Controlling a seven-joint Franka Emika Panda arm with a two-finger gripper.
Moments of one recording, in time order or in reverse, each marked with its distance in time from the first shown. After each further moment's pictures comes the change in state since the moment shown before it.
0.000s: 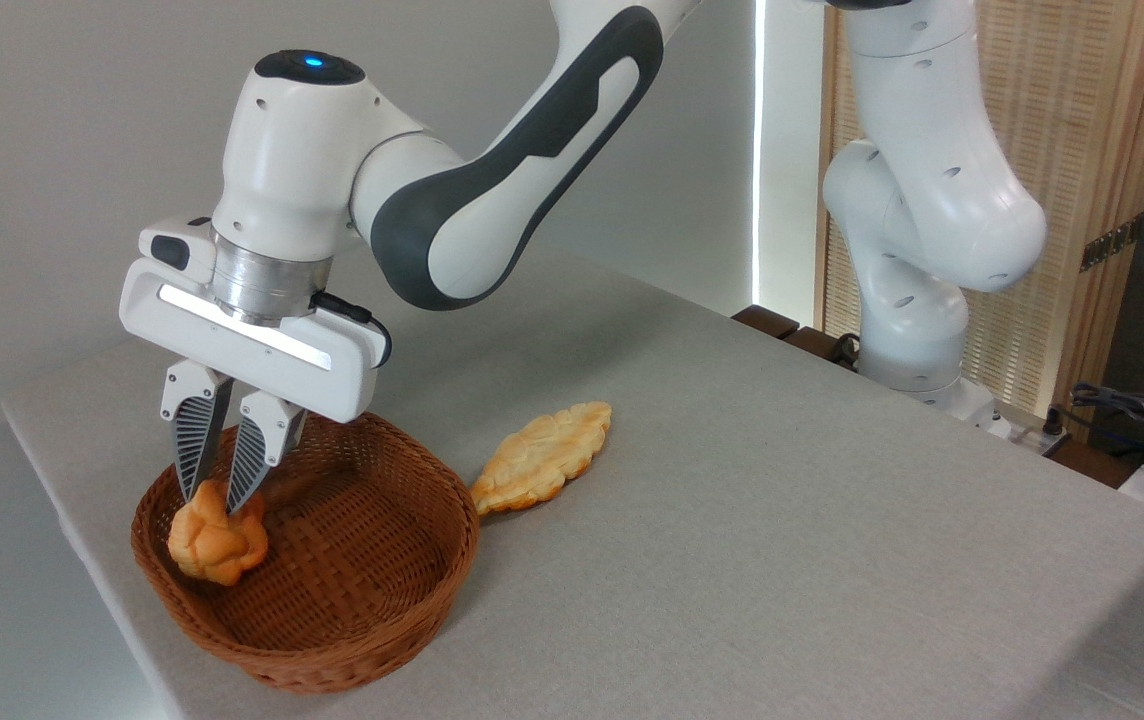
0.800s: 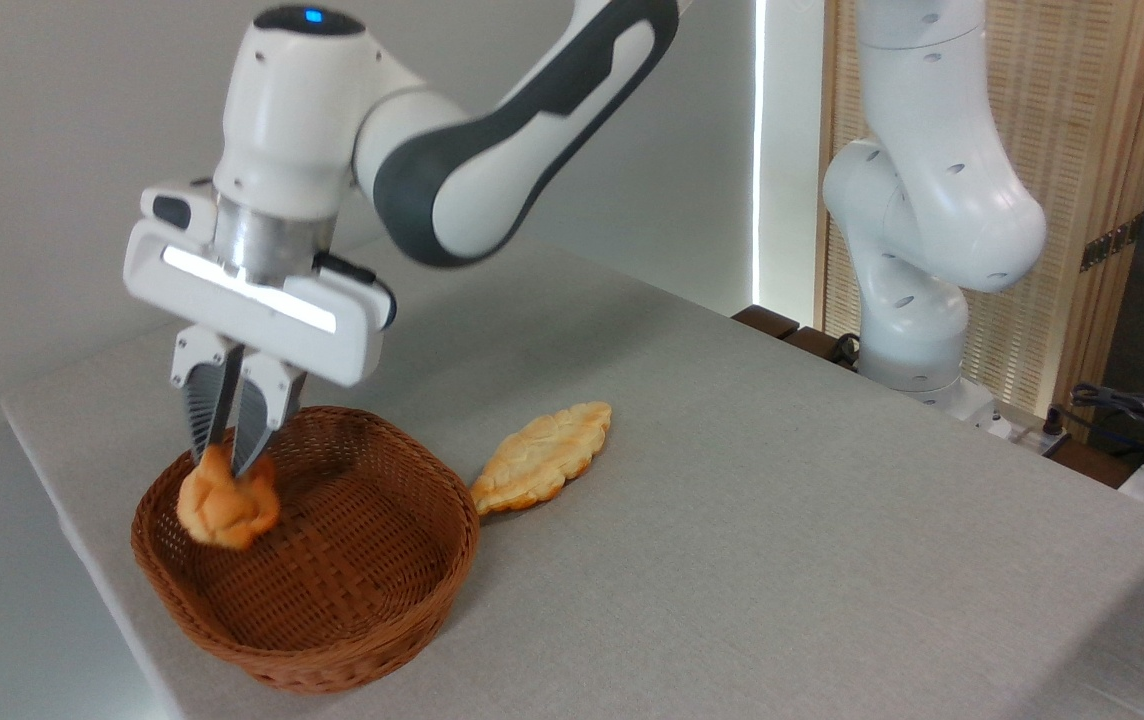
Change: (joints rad) arm 0.000 -0.074 0.000 0.002 0.000 -0.114 0.028
